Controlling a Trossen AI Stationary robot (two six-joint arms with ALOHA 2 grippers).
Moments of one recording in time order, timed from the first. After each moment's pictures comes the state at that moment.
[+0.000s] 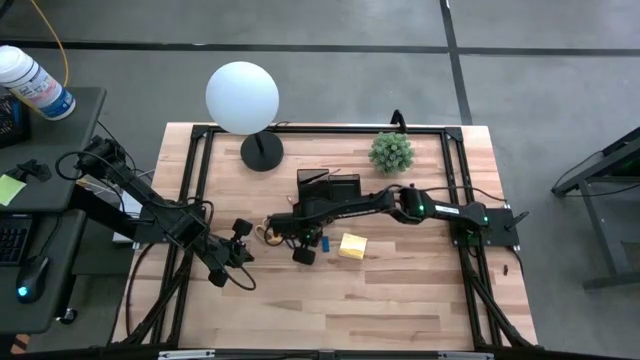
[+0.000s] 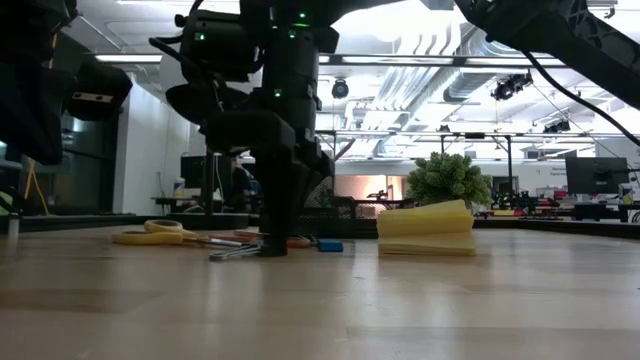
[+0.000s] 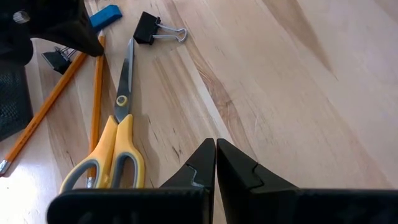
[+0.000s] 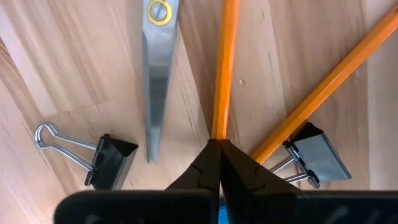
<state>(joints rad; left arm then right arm) -0.54 1.04 0.46 -0.35 -0.30 -0.06 0.08 2.56 2.33 -1.24 -0.02 0.36</state>
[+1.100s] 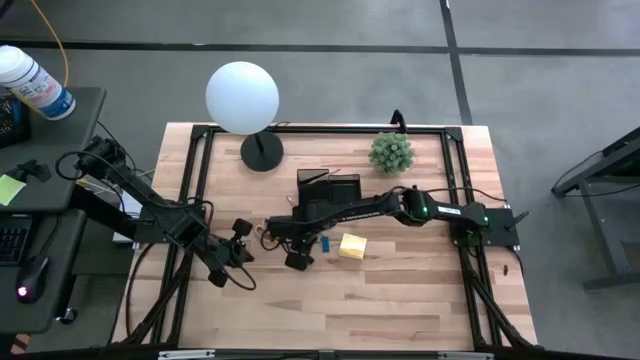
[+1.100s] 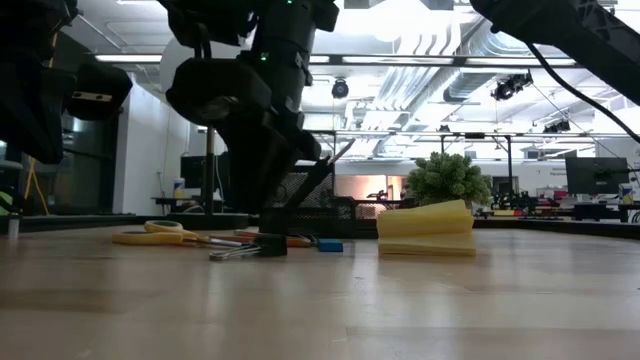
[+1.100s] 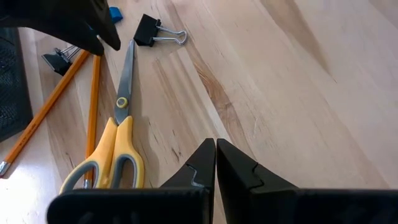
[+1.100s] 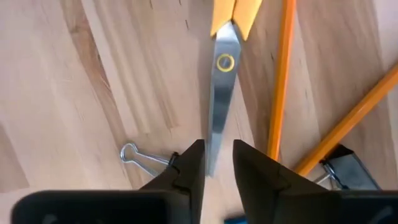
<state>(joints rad) -0.54 1.04 0.46 -0.35 -0.30 -0.06 0.11 2.53 2.35 -1.16 -0.04 0.42</state>
